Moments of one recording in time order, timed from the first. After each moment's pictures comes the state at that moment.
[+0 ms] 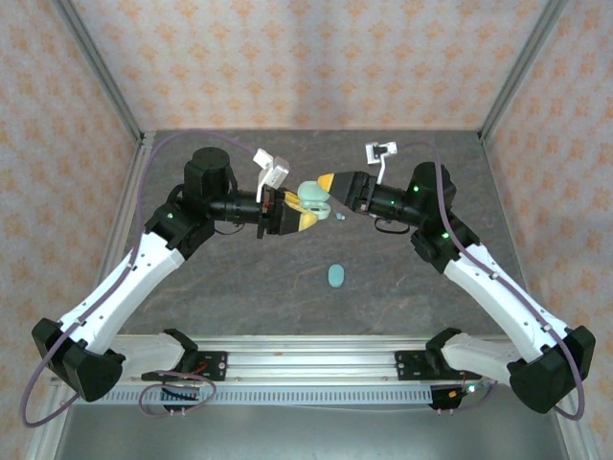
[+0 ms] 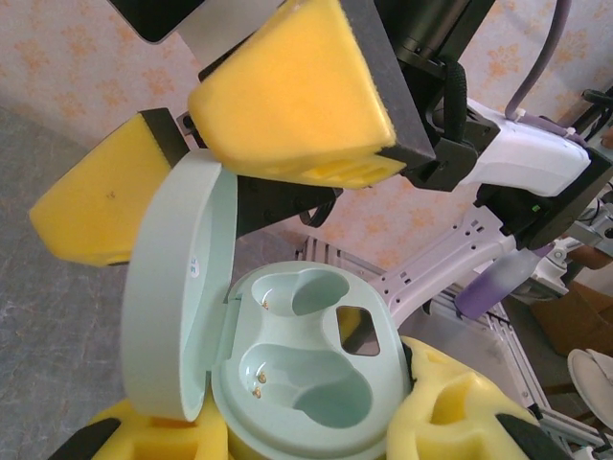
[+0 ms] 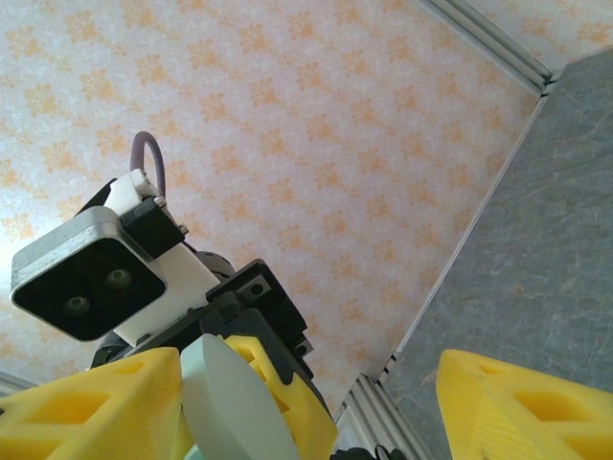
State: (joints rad) left arm -0.50 1.19 1.24 -0.32 0.98 -0.25; right arm 0.55 1.09 1.04 0.07 -0.68 0.98
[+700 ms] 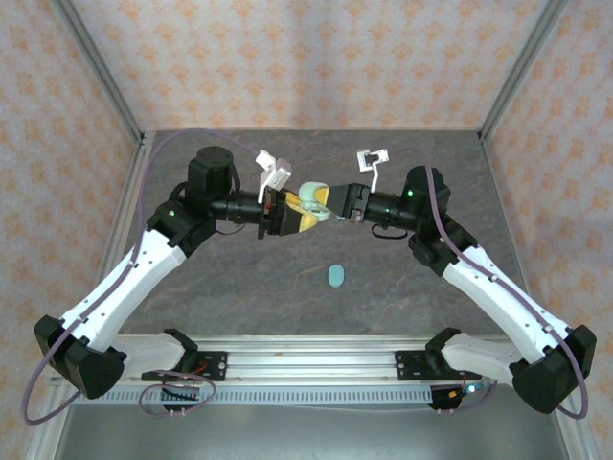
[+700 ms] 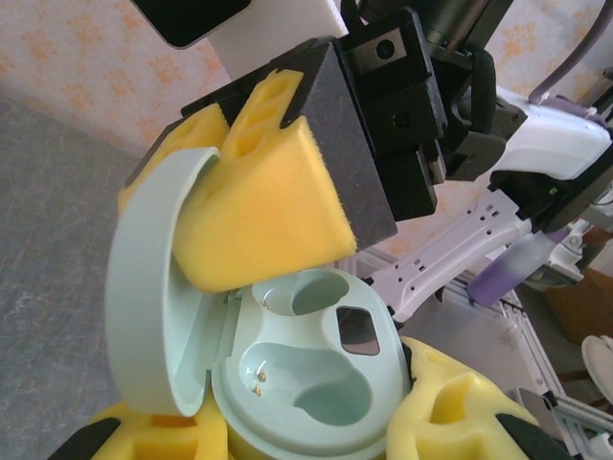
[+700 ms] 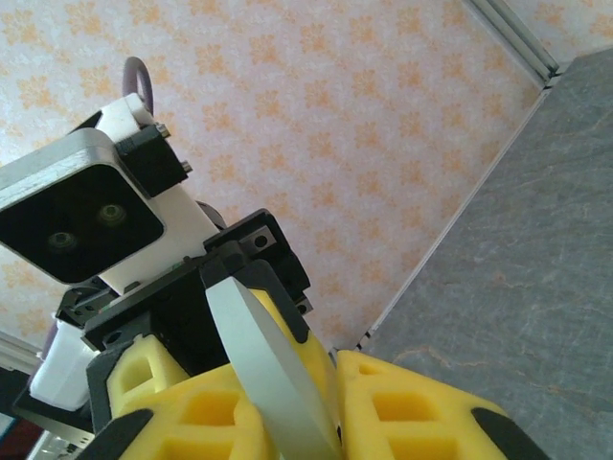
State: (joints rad) left arm -0.50 1.21 1.26 -0.39 0.97 -0.17; right arm 0.58 1.09 1.04 0.02 -0.68 0.84
